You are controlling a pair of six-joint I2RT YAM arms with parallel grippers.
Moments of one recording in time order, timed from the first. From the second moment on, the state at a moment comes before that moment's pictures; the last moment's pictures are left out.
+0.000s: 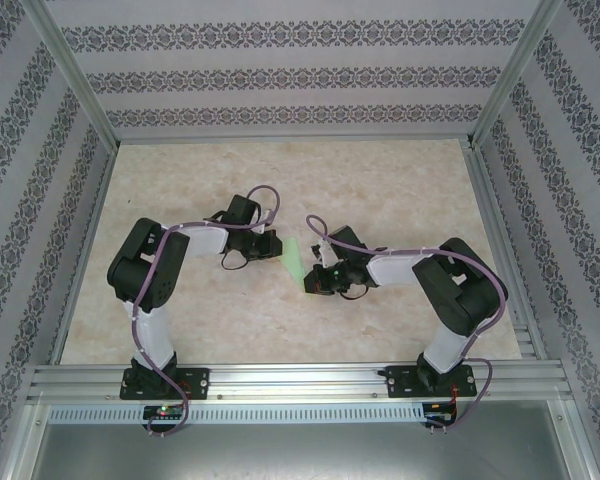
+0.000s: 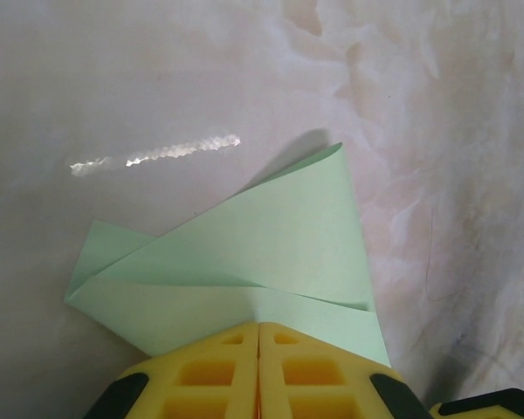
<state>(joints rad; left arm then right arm) -0.42 1.92 1.04 -0.15 0.53 -0.52 0.61 1.72 0.72 -0.05 -0.57 0.55</state>
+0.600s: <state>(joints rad) -0.45 1.95 1.11 -0.22 0.46 -0.51 0.64 1.74 0.93 -0.18 -0.43 0.60</state>
